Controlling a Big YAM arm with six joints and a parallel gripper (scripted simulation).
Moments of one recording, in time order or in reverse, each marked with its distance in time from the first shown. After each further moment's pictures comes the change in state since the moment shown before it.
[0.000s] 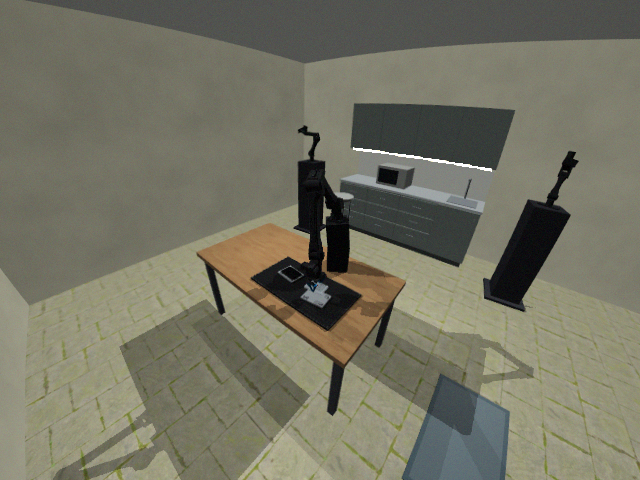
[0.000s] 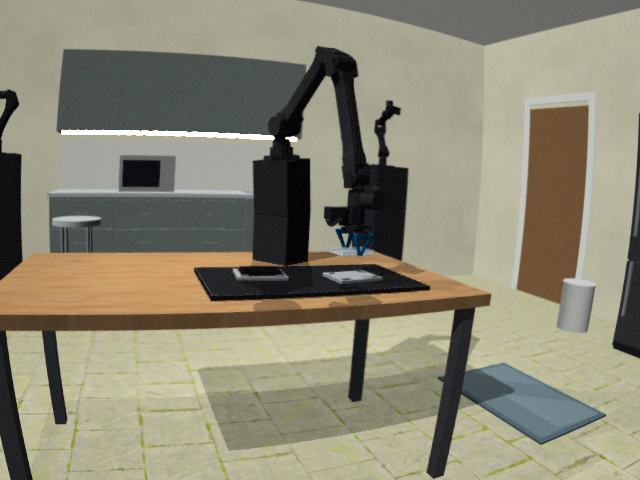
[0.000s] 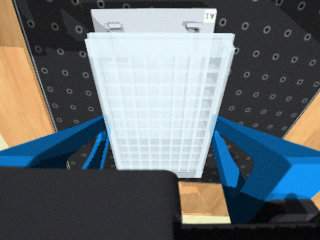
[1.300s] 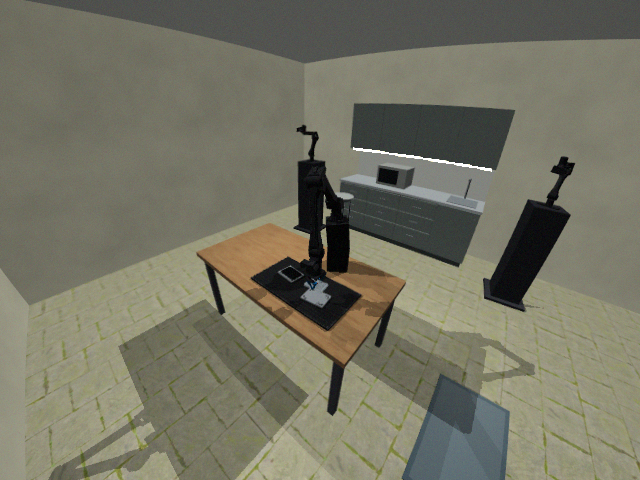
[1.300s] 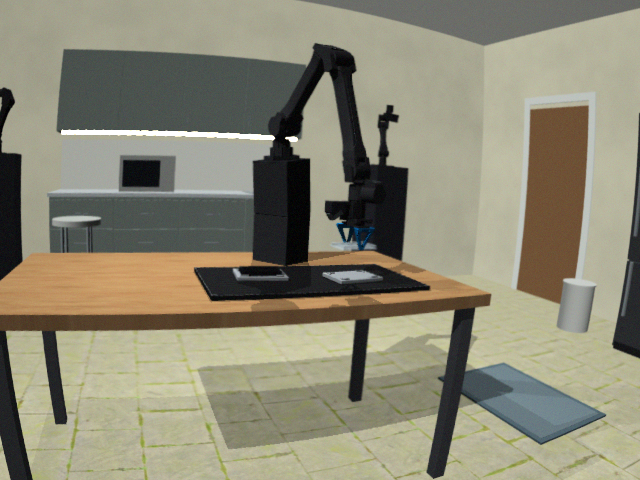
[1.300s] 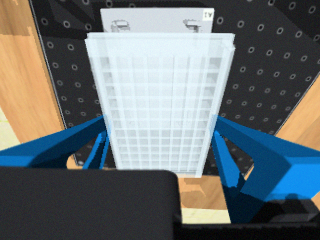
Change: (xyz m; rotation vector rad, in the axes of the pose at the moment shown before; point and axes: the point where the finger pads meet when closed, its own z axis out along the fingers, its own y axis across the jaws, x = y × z) arm 0.001 0.002 -0.019 -0.005 0.001 -0.001
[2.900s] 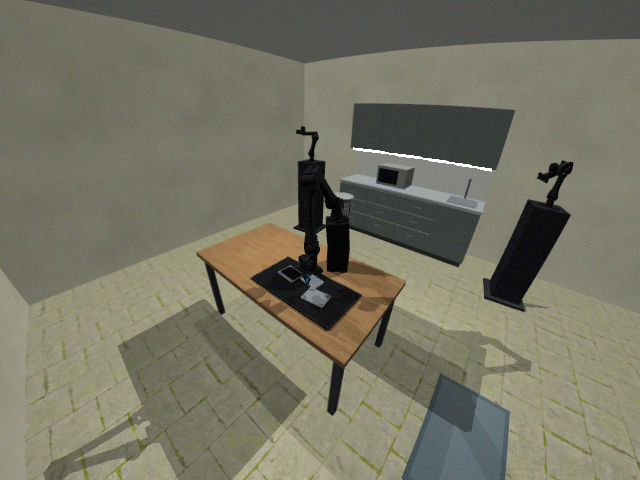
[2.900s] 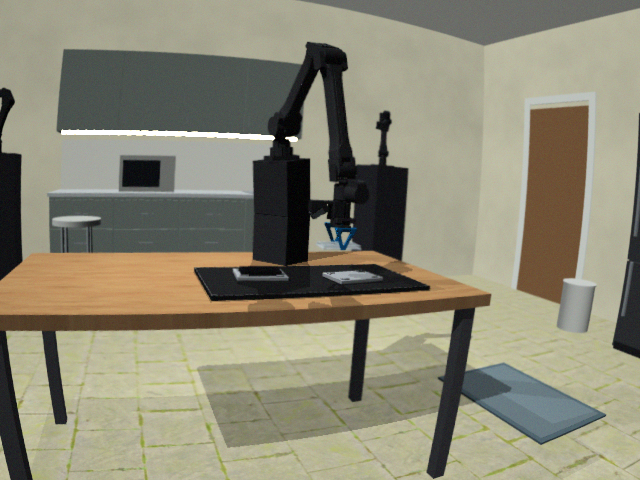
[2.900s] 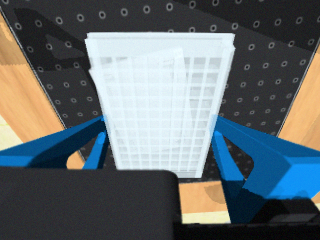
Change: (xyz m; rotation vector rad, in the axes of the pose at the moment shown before) arm -0.044 -0.021 0.002 0.012 -0.004 0.219
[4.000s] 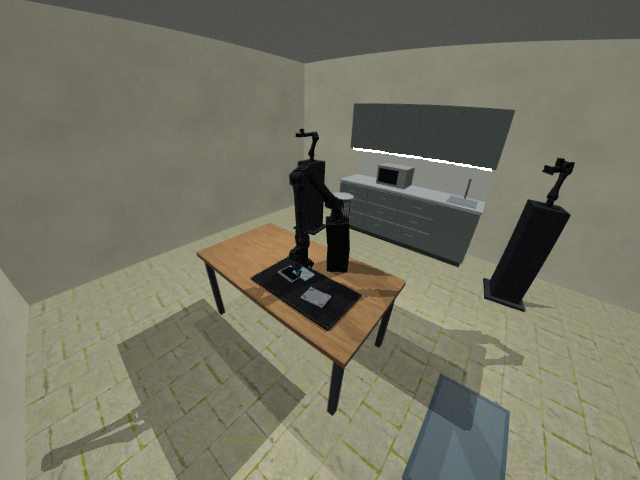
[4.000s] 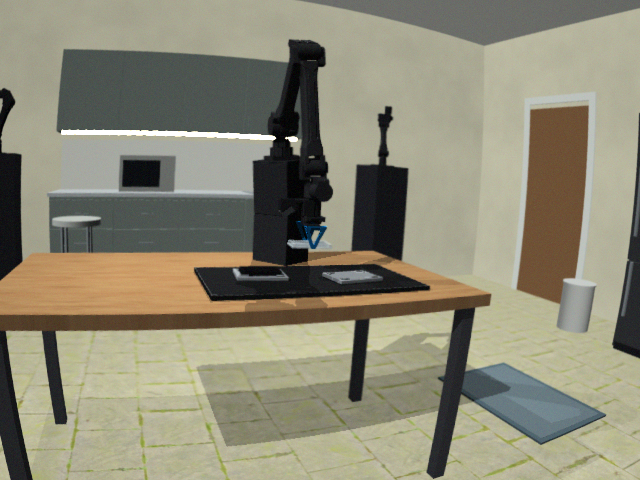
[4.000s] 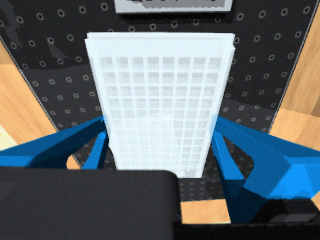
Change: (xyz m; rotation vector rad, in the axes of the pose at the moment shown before) arm -0.094 -0.011 0.000 -0.004 0.005 0.012
